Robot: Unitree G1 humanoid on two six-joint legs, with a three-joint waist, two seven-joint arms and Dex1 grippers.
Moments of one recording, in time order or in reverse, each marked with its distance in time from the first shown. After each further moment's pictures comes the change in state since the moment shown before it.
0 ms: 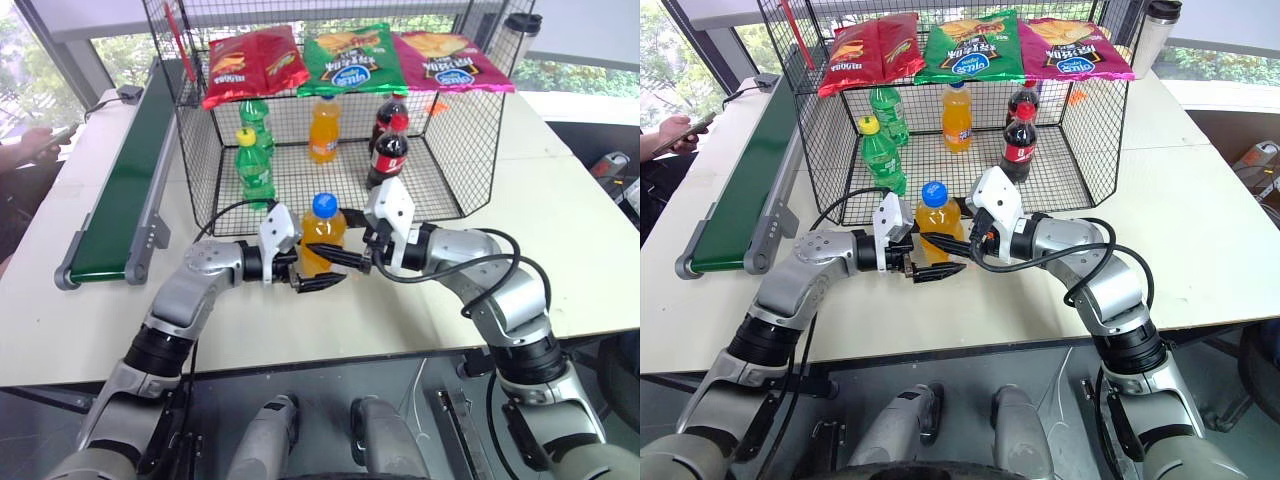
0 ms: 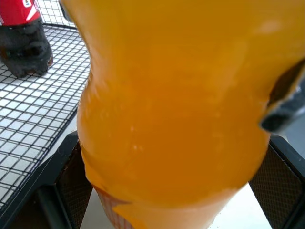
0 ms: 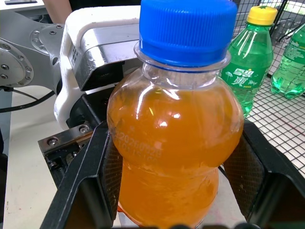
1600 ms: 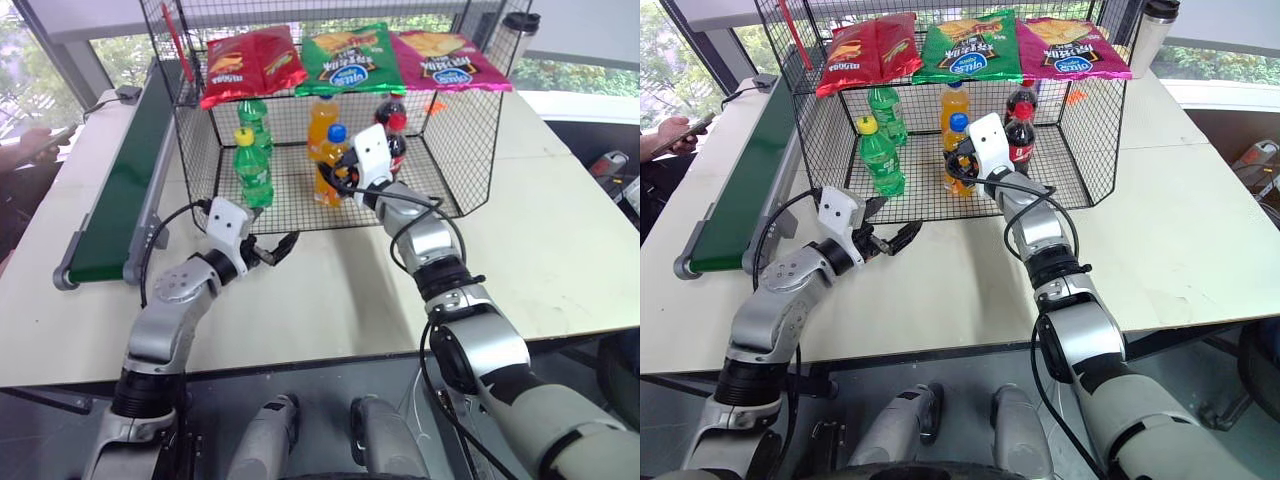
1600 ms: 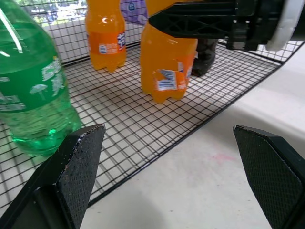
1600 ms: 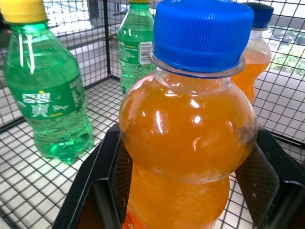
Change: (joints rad) left arm 0.208 -0.100 0.205 -0.190 0.042 0.029 0.507; right arm -0.448 0.313 -0.119 1.069 -0.305 -0.543 -0.413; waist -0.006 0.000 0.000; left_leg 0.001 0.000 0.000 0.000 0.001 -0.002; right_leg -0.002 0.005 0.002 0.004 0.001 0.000
